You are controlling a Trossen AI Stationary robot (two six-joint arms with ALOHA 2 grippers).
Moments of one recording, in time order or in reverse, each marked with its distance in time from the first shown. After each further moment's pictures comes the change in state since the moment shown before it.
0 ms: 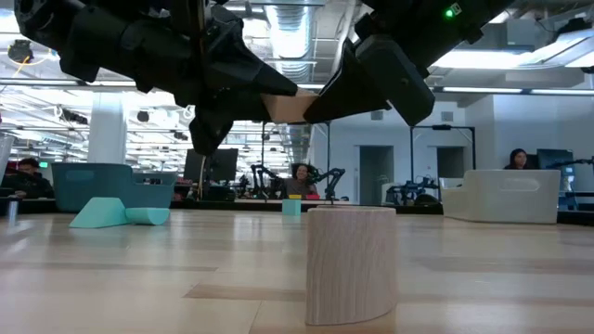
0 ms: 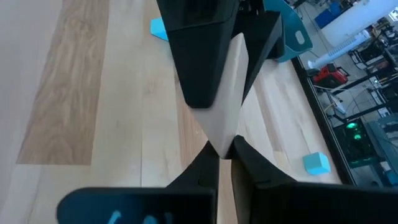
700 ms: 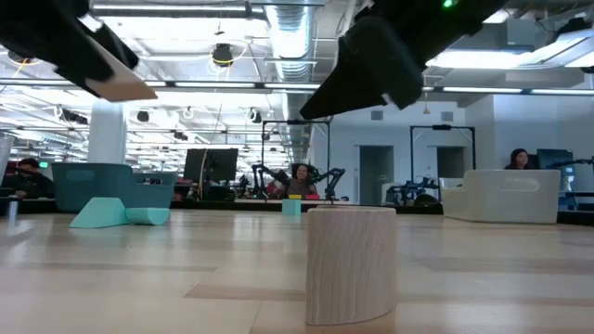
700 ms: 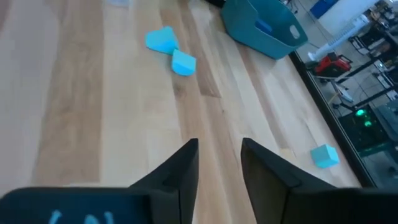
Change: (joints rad) left arm -0.354 -0.436 0.001 -0.866 -0.221 0.115; right arm 0.009 -0.001 0.005 0.002 0.018 0.106
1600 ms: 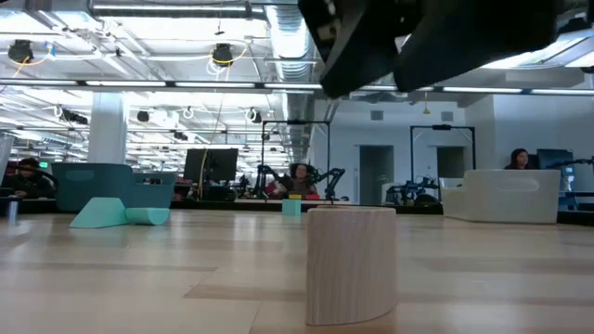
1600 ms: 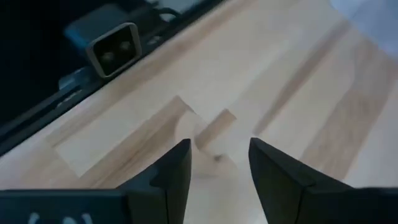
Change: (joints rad) left arm -0.412 -0.004 0.306 -1.018 0.286 -0.556; right arm -0.009 0.002 0.063 -0.041 -0.952 -0.418
